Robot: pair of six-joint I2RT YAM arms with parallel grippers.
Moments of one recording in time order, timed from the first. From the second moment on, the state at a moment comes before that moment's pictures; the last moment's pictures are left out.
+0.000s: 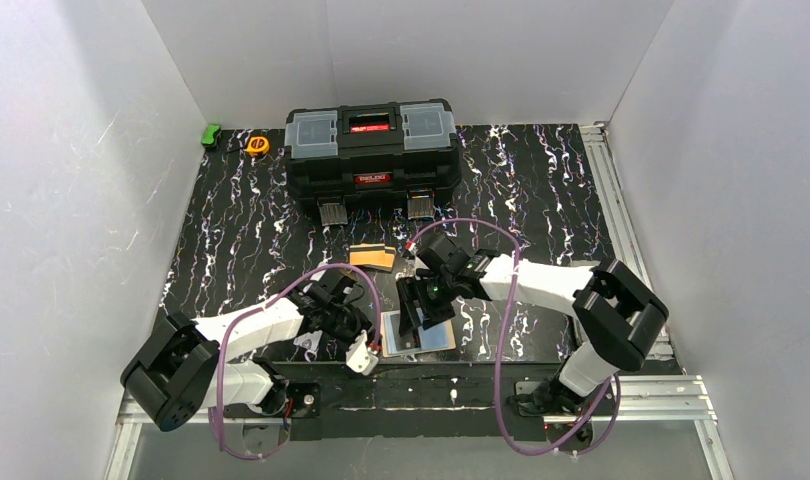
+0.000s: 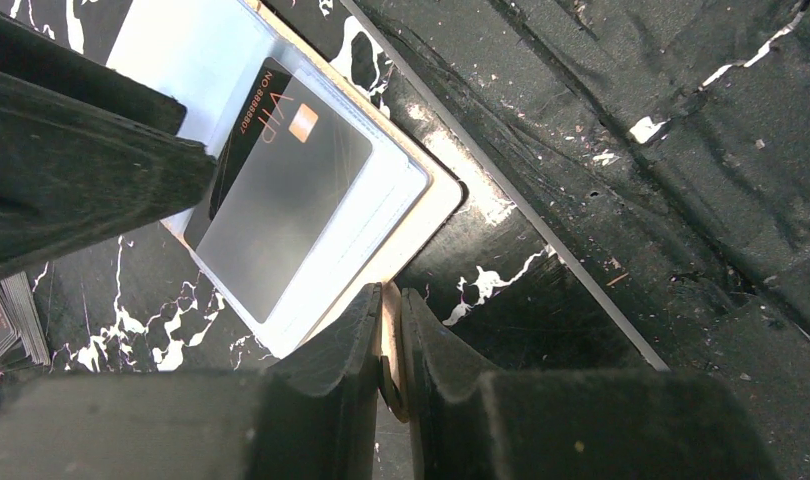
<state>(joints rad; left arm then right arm) -0.70 1.22 0.45 -0.40 0.71 1.63 0.93 1.57 0.91 -0.39 -0.41 0.59</state>
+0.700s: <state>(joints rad) -0.70 1.22 0.44 -0.38 0.71 1.63 0.94 1.64 0.87 -0.28 -0.45 0.65</state>
